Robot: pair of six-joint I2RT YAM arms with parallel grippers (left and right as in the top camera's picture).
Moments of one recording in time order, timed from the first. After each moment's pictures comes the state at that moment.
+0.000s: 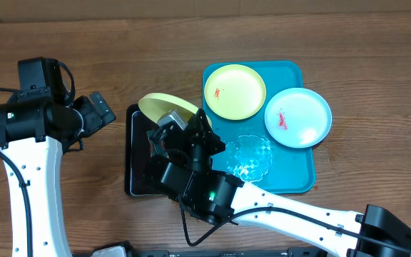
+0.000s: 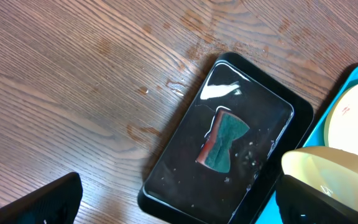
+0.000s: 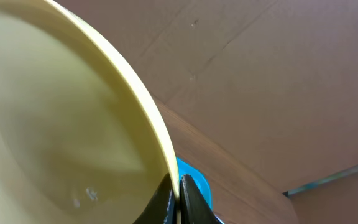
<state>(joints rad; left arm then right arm) 0.19 1.38 1.49 -1.31 0.02 -0.44 1.19 1.66 1.27 -0.35 1.22 -0.02</state>
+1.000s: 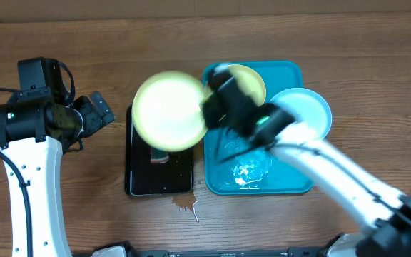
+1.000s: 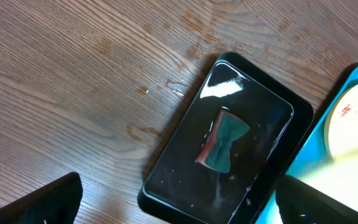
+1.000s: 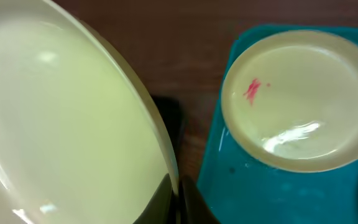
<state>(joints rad) 0.19 1.38 1.49 -1.31 0.02 -0.44 0.66 1.62 1.43 -0.65 -0.01 0.49</state>
